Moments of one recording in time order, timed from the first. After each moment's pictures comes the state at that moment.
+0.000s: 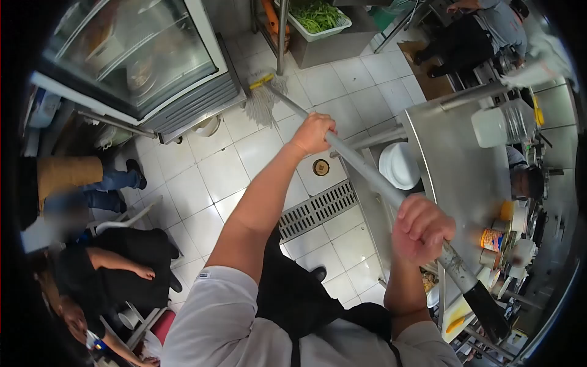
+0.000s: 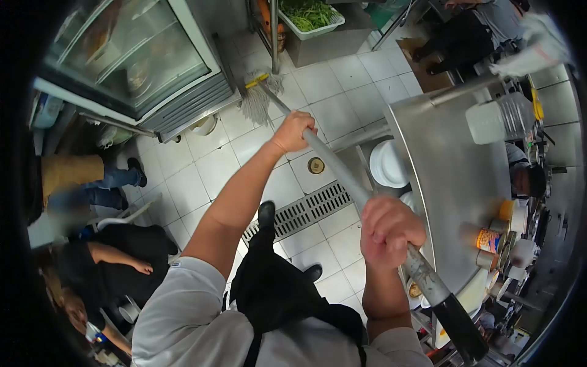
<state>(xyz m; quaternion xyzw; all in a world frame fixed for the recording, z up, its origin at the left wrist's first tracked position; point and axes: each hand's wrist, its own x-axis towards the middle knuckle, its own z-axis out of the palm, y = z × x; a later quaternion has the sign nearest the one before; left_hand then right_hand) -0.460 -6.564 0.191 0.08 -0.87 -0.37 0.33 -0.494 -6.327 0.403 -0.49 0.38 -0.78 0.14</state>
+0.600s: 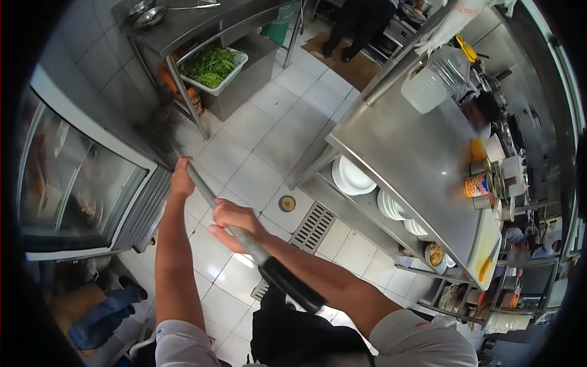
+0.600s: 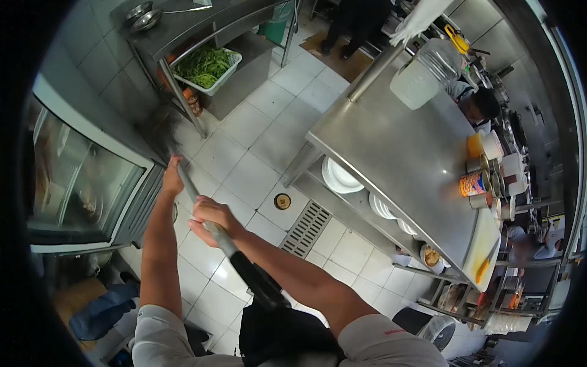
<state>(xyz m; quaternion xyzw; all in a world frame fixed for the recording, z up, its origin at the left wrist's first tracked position) -0.405 -6.781 0.115 0.34 -0.90 -0.26 0.11 -0.453 -6.517 0.277 -0.52 0.54 -0.65 0.13</state>
